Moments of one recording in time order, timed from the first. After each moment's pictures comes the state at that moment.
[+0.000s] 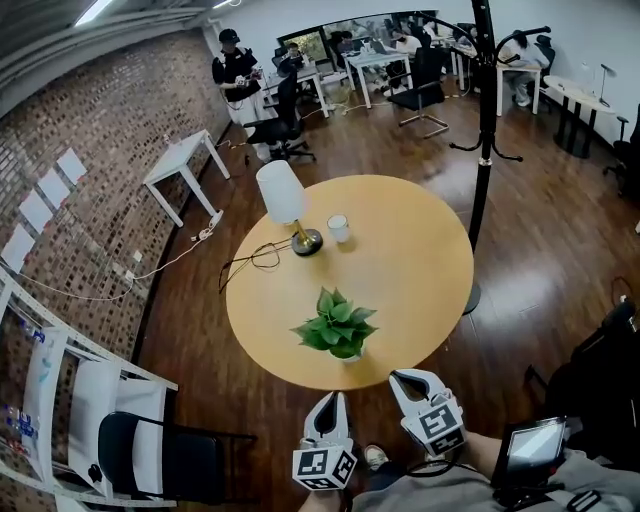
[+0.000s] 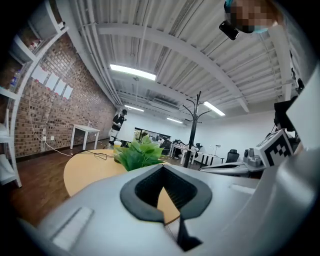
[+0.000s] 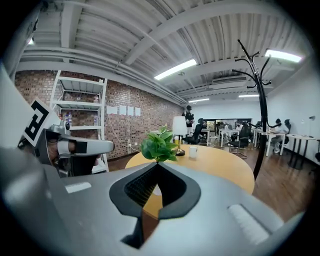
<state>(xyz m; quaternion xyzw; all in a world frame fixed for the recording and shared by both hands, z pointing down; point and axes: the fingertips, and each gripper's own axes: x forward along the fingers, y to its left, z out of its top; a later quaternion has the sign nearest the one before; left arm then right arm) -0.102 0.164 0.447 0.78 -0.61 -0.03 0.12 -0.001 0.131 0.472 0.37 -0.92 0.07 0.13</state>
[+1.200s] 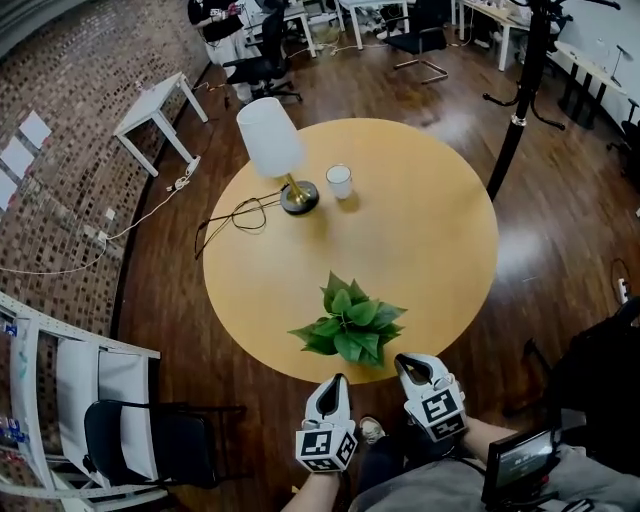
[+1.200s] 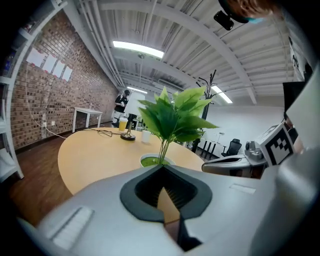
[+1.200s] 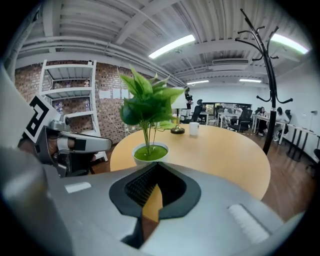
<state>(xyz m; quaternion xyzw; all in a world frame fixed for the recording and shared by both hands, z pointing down) -0.156 0.080 0.569 0.77 -0.60 0.04 0.20 -0.044 0.050 0.587 0.38 -0.89 0.11 0.21</state>
